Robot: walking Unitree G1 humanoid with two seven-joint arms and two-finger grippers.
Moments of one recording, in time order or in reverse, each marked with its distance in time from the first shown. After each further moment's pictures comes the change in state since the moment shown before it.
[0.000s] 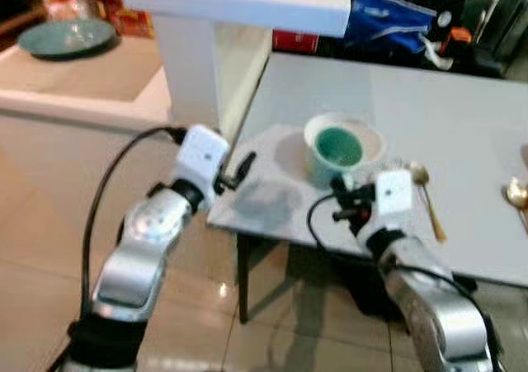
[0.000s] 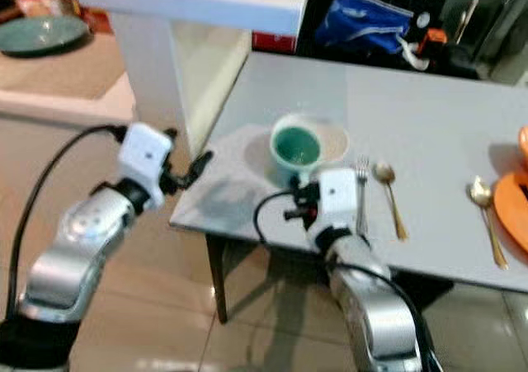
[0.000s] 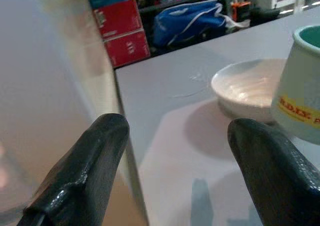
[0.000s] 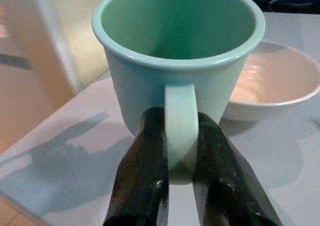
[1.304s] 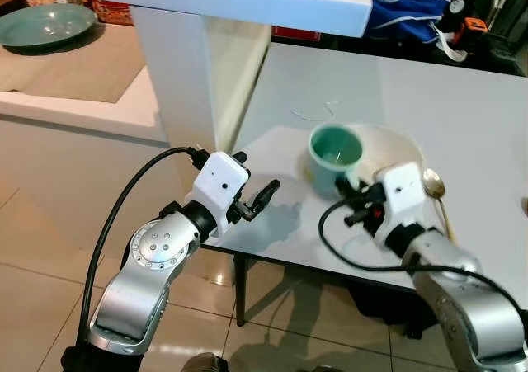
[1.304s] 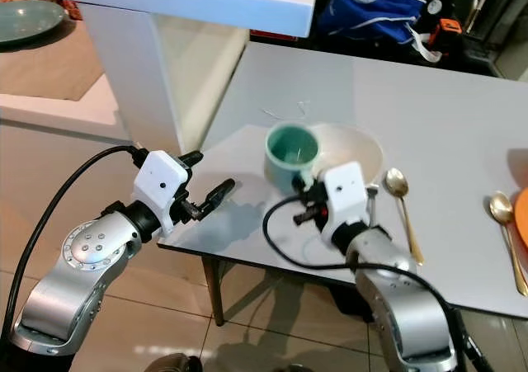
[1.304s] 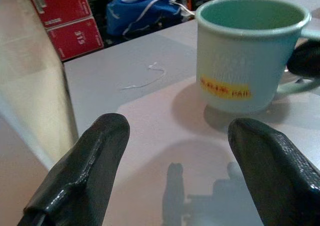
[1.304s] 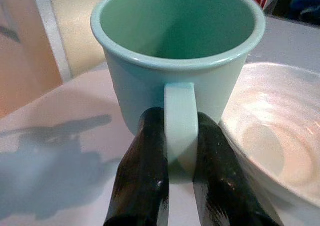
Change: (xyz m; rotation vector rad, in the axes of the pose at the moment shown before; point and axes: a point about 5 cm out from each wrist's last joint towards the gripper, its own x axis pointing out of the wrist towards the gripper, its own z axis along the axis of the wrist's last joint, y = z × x) left arm -0.019 -0.029 -0.002 0.021 -0.009 -0.181; right arm -0.011 -0.016 0.021 -0.151 0.004 0.111
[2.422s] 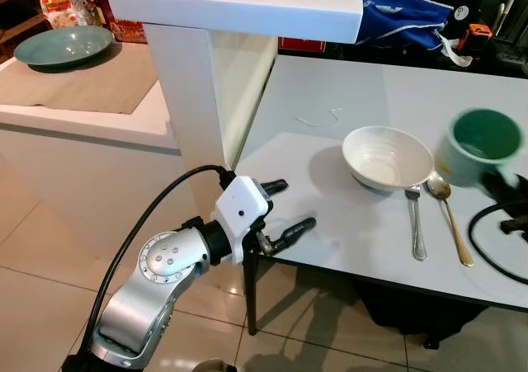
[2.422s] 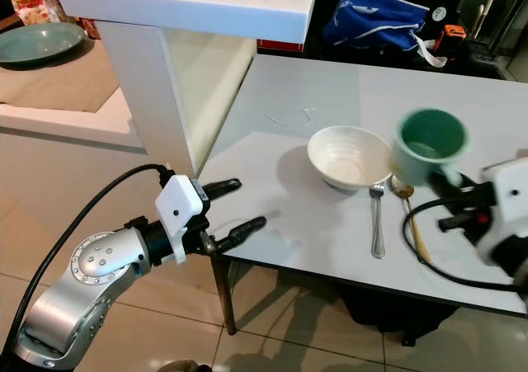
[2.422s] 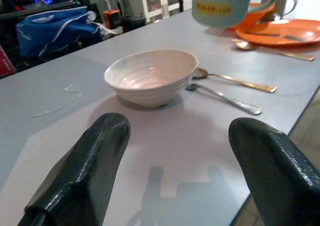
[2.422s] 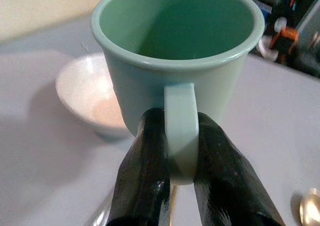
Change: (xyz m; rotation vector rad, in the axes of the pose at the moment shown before) left arm -0.004 -0.034 0.001 -0.088 -0.076 -0.352; right arm -0.109 -0.114 0.026 -0.150 0.097 -0.262
